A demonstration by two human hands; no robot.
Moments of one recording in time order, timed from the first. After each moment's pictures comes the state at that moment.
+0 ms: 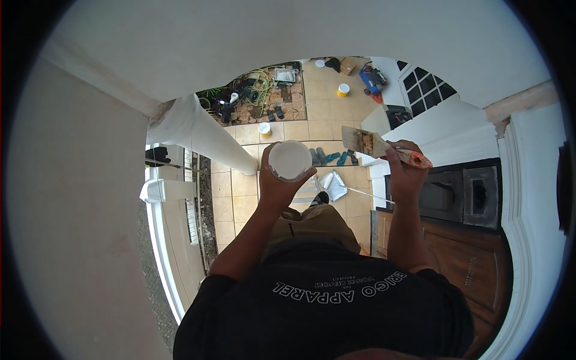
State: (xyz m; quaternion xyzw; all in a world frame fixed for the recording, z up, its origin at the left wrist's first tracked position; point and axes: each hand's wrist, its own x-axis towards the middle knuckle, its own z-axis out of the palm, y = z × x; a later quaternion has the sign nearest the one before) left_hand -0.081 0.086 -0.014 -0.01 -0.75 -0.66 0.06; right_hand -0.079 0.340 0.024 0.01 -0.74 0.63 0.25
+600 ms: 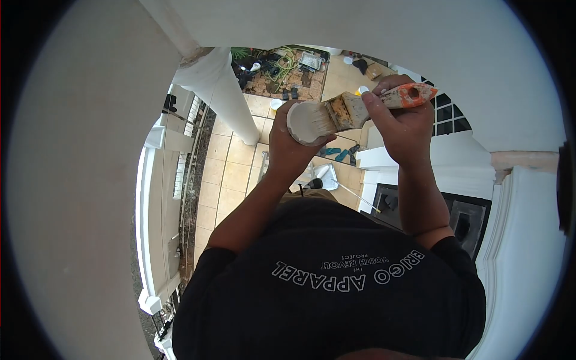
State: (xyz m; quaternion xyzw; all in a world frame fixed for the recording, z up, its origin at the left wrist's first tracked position) left_hand -0.072 0.075 0.038 0.02 -0.73 -0.65 0.21; right_hand -0.130 0.234 0.153 0.25 -0.75 0.61 0.09
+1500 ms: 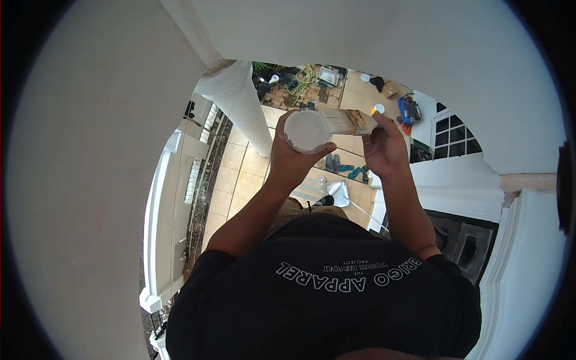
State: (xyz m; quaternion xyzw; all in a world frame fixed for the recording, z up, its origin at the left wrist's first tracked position) left_hand -0.081 0.045 0.053 0.06 -0.69 -0.71 0.15; right_hand -0.165 0.236 0.061 -0.14 -0.38 0.89 -0.20
